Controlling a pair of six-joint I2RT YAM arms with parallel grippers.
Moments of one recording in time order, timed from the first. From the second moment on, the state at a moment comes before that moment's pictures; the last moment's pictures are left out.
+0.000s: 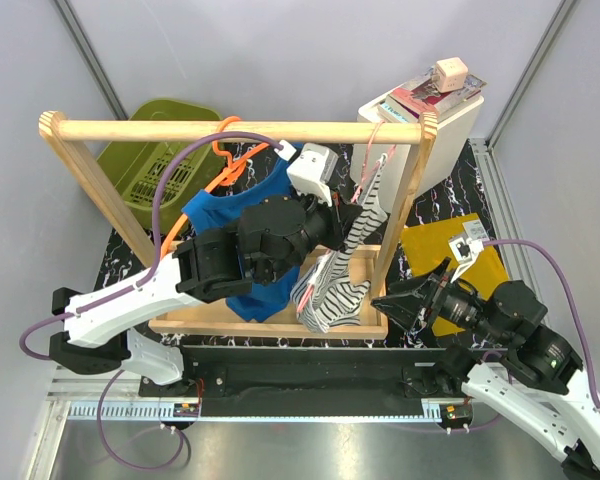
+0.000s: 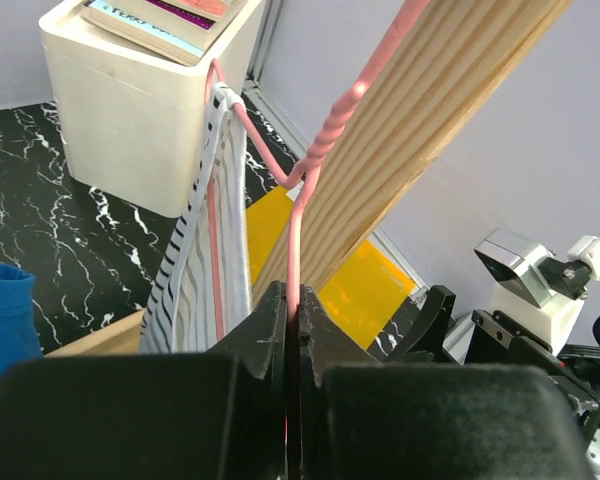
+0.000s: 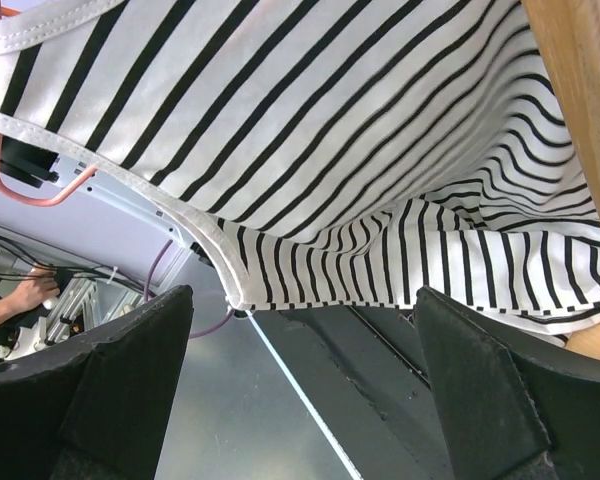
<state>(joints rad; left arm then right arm) -1.31 1.39 1.75 -0.51 -0.57 -0.45 0.79 0.34 0.81 -0.56 -0.19 0.70</state>
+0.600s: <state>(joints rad) -1.36 1.28 1.80 -0.53 -0.61 -0.39 0.79 0.38 0.74 -0.47 -0.20 0.71</state>
